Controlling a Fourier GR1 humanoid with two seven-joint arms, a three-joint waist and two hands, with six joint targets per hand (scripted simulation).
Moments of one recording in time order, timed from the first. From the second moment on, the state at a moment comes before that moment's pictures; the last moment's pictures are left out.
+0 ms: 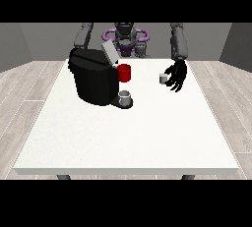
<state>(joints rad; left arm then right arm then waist) -0.55 0.44 -0.01 -0.70 -0.65 -0.03 -0.24 -0.25 -0.04 -0.10 -1.26 -0.03 -0.04 -0.23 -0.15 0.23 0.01</state>
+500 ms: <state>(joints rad) -0.55 0.39 -0.03 -0.67 -0.70 -0.01 -0.25 -0.23 -0.04 -0.10 -1.22 -0.03 -0.04 -0.24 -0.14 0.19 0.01</state>
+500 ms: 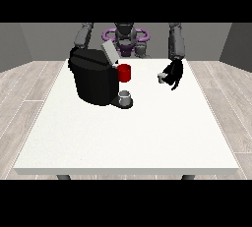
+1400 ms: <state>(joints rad) -0.61 0.30 0.00 -0.74 -0.65 -0.16 -0.28 -0.21 -0.07 -0.14 -1.09 -0.06 -0.03 -0.28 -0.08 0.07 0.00</state>
